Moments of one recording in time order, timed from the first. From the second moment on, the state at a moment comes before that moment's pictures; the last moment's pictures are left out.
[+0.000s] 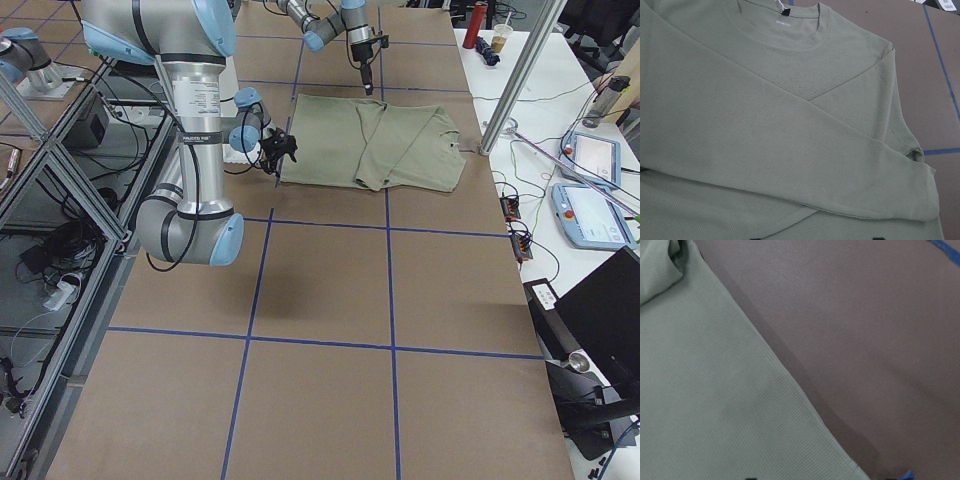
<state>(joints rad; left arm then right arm) -0.68 -2.14 -1.70 -2.12 -1.91 -1.22 0.05 -1.40 2.10 -1.47 1.29 2.27</state>
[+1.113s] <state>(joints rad) -0.68 -2.13 -1.70 -2.12 -1.91 -1.22 0.06 -1.38 2.07 -1.51 1.29 2.27</state>
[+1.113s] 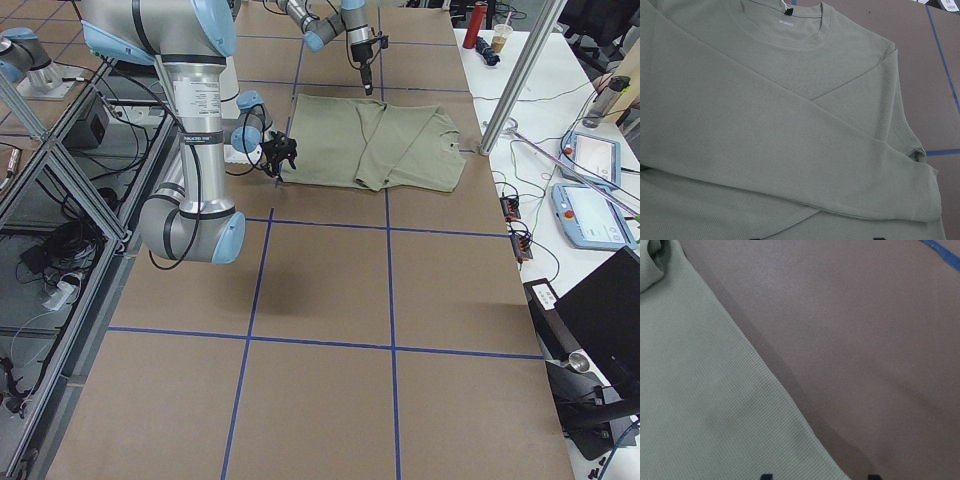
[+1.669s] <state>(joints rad) -0.68 -2.13 -1.70 -2.12 -1.91 -1.23 0.05 -1.38 2.07 -1.51 1.30 2.27</state>
